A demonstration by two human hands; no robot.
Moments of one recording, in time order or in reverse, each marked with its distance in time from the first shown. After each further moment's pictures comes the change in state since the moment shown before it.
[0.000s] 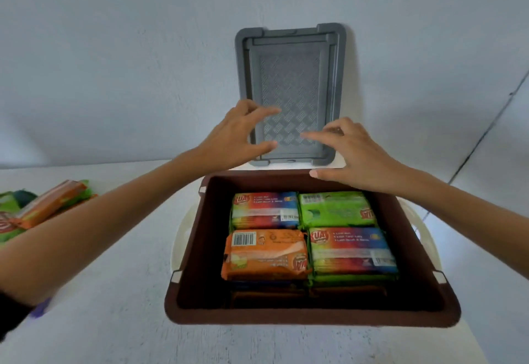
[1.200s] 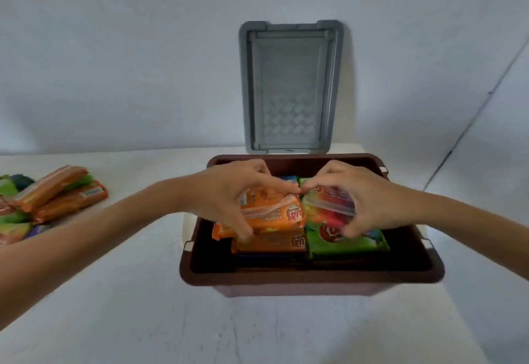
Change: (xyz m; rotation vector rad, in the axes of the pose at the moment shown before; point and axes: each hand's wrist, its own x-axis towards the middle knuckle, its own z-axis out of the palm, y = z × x) left_hand -0.087 0.030 -0.021 -0.085 -0.641 0.131; right_hand -0.063 -0.042 0.000 0.074 -0.400 -0.046
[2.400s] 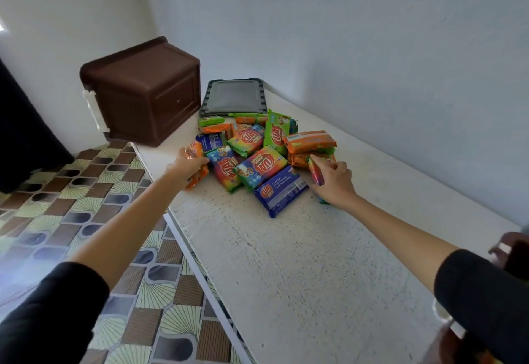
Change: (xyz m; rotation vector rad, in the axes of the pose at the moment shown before) left_hand -0.347 -0.242 0.139 -1.042 1.438 -1.640; right_hand 0.319 -0.246 0.169 0.014 0.021 -0.312
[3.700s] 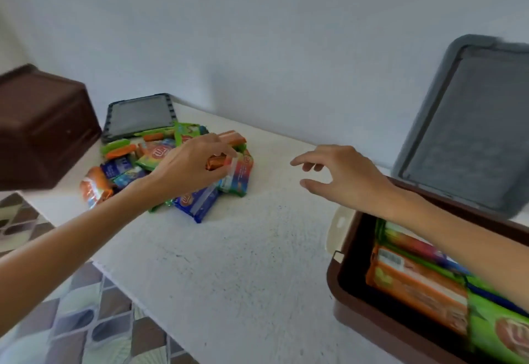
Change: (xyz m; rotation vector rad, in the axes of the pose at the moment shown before) left_hand -0.180 0.089 0.072 0.755 -0.367 1.324; right_hand -0.170 0.037 -0.139 -0.063 0.164 -0.167
